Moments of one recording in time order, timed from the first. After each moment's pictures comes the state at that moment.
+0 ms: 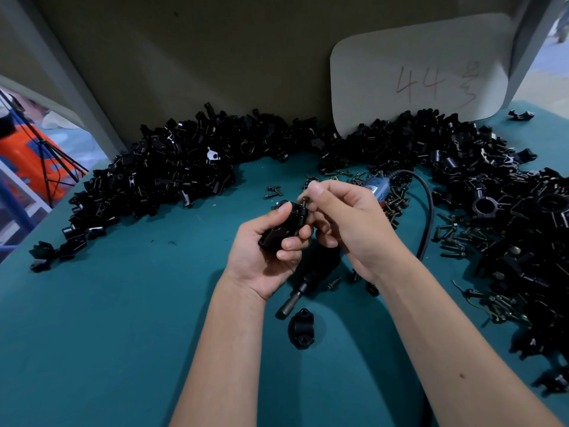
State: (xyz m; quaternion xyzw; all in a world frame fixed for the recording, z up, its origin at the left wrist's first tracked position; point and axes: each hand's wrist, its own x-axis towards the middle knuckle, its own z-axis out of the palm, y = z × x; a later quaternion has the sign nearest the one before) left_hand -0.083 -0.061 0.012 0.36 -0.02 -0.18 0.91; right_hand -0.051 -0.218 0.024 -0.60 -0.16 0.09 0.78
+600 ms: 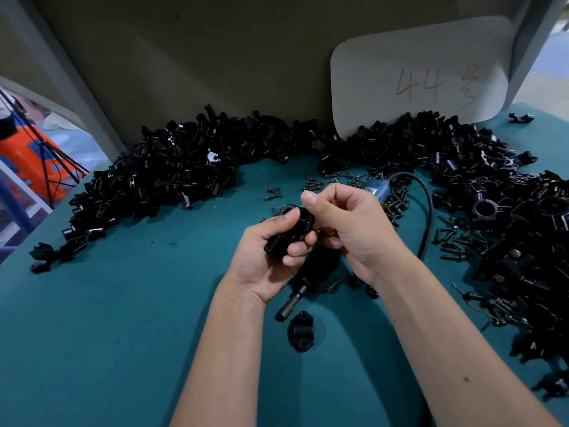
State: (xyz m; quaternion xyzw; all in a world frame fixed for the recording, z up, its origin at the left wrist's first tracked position) left_hand -0.085 -0.066 0.014 0.41 -0.01 -0.16 0.90; right_hand -0.053 -0.219 0.028 -0.60 -0.14 0.10 0.78
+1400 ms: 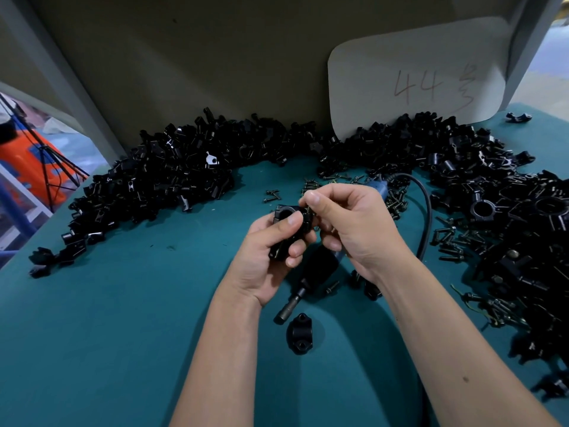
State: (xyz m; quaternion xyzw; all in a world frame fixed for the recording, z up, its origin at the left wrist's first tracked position) left_hand -0.084 -0.067 0.010 0.50 -0.04 -0.06 0.86; right_hand -0.050 -0.222 0.029 -0.61 -0.16 0.06 0.78
